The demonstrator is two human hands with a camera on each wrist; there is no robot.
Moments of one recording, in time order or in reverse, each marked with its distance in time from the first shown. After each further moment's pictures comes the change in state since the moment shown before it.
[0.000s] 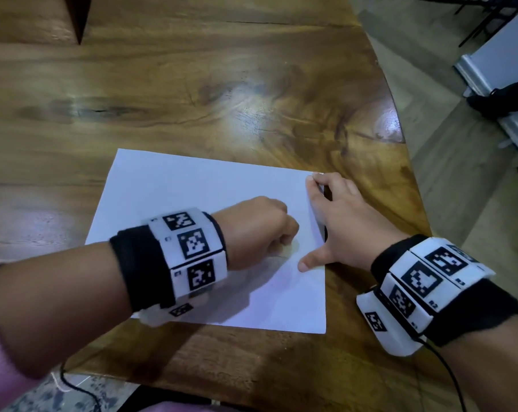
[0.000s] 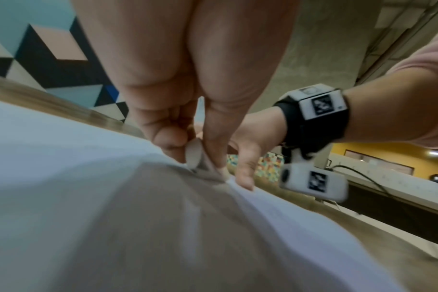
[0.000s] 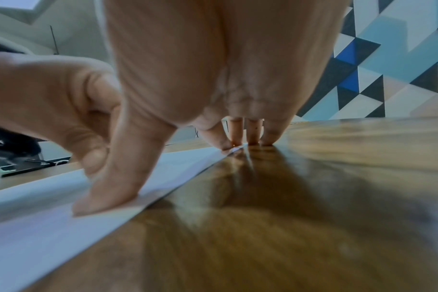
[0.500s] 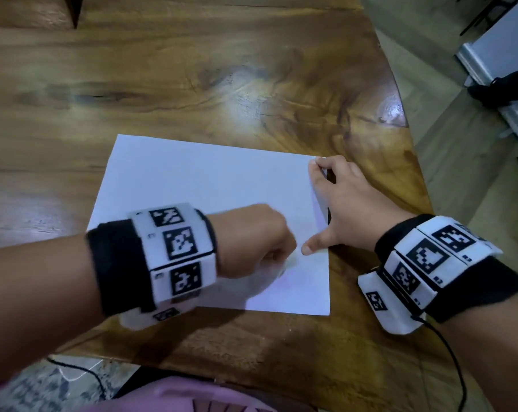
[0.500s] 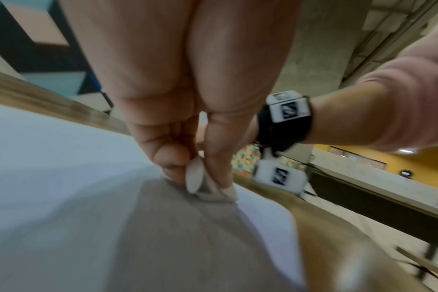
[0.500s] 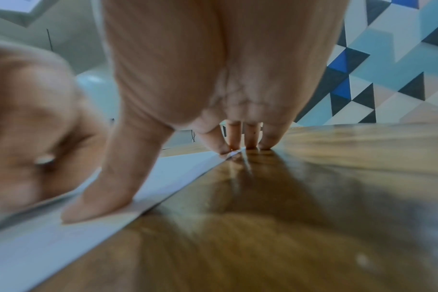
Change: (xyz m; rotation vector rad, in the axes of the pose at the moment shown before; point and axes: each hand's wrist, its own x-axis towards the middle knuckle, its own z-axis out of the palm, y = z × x) left_hand -0.017 0.009 0.006 0.027 -0.180 0.039; right_hand 0.000 -0.002 0.001 -0.009 0.014 0.020
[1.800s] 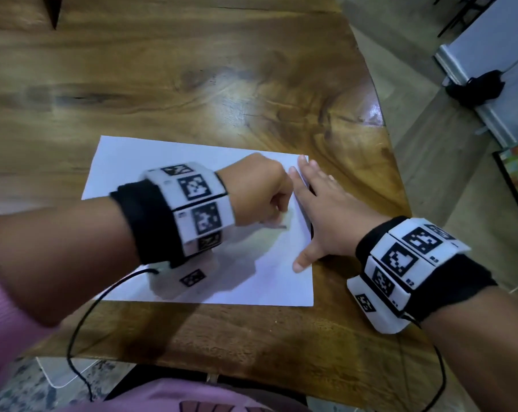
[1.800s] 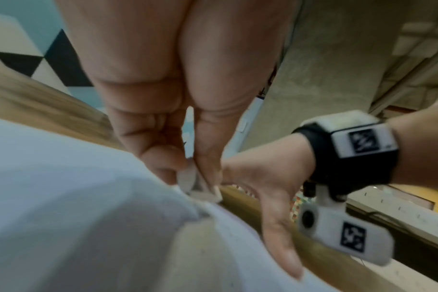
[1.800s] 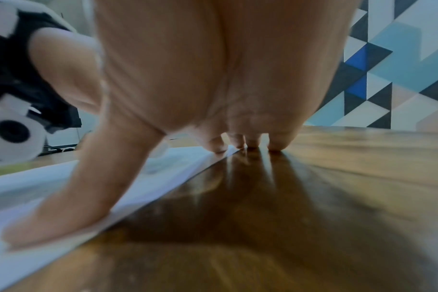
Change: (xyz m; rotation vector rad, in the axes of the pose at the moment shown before) left_hand 0.031 0.006 -0.032 -0.010 0.149 -0.207; right_hand -0.009 0.000 0.009 -0.097 -0.139 -0.032
